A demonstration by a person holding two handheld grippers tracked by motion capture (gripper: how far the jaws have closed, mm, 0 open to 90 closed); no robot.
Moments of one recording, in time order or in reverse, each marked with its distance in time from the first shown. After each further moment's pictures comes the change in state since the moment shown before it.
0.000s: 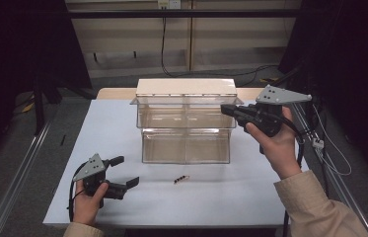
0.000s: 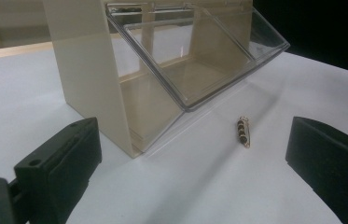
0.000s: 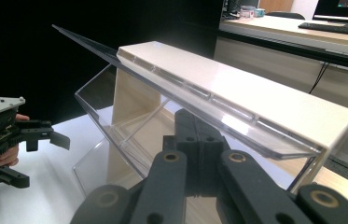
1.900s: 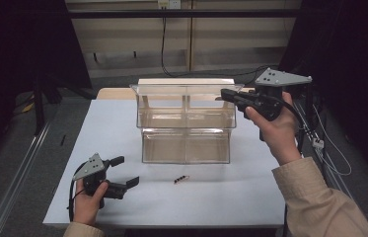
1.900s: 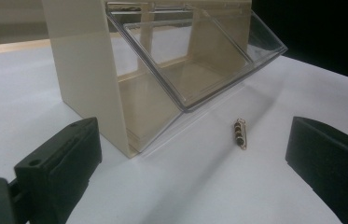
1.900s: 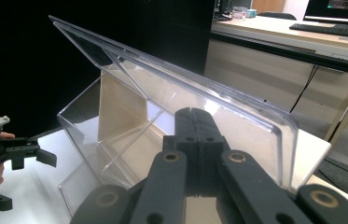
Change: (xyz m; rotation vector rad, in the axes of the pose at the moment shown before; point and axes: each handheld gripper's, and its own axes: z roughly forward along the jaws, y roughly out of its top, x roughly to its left) left arm 0.000 0.000 0.001 -0.008 -0.005 -0.030; right arm -0.015 0.025 0.010 0.005 -0.024 0.011
